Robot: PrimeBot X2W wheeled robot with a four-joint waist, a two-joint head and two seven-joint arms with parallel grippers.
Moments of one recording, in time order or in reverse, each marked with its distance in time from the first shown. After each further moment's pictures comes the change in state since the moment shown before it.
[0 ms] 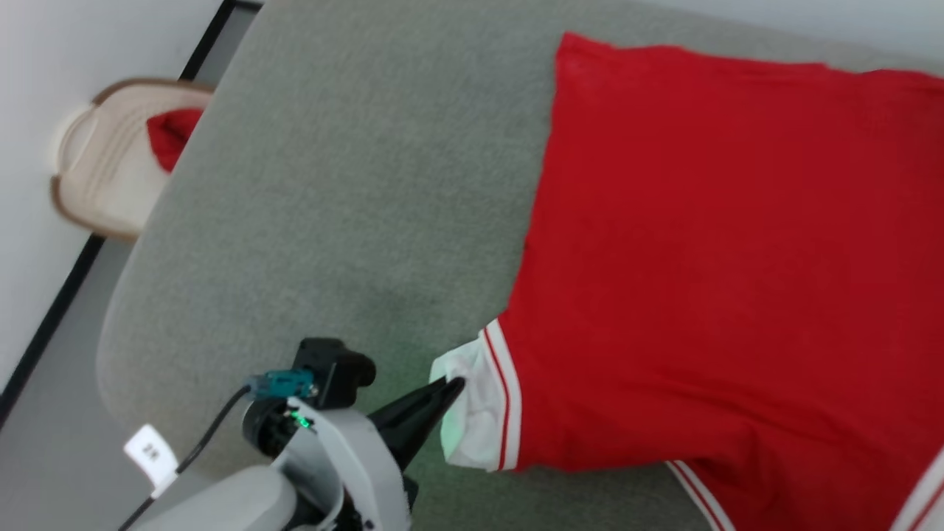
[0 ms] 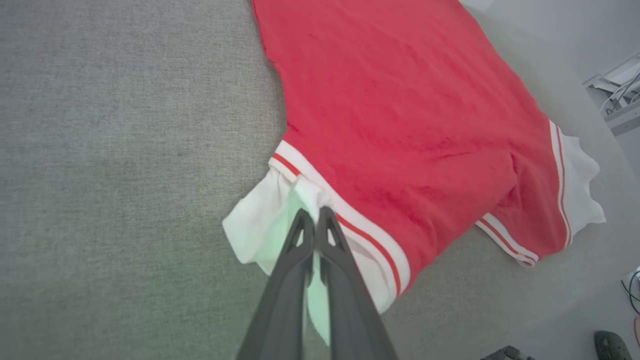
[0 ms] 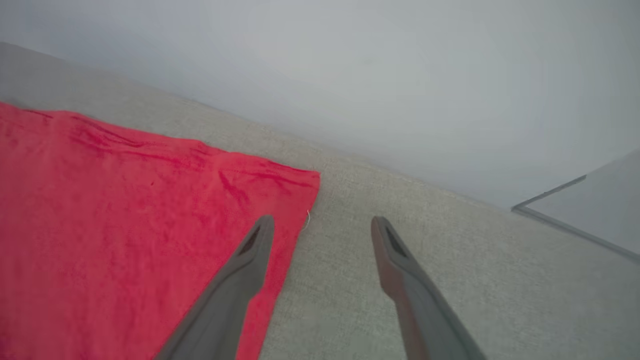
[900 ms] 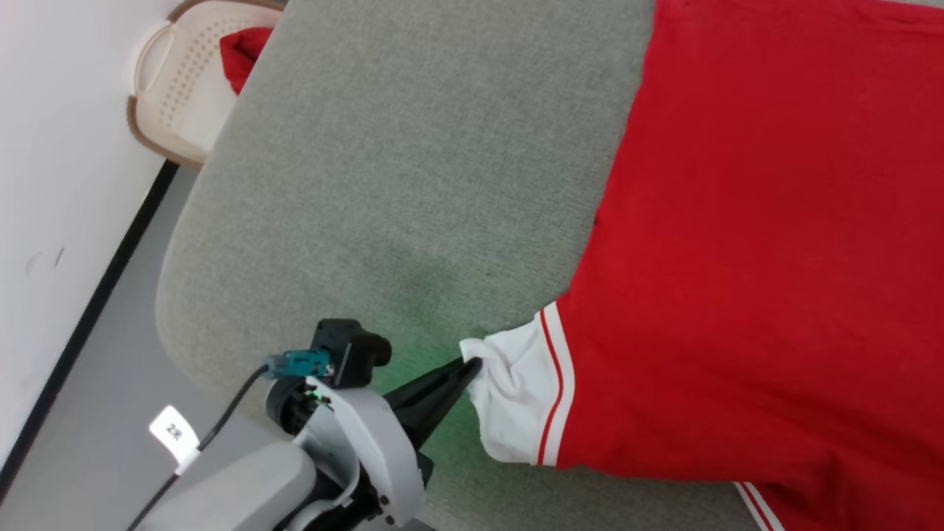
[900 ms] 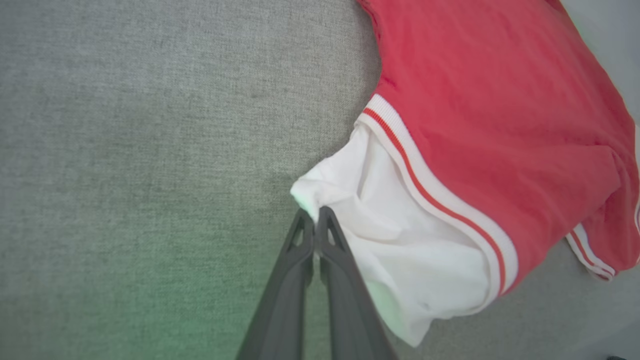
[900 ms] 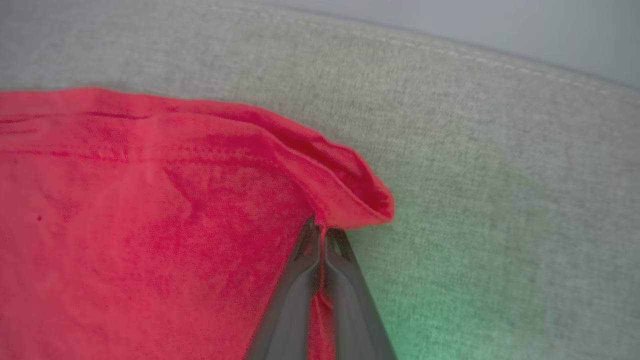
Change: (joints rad) left arm -0.058 -0.092 -0.009 0.143 0.000 -0.094 -0.044; right arm -0.315 0.088 -0.133 0.447 -0.208 -0.003 0.245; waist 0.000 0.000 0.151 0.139
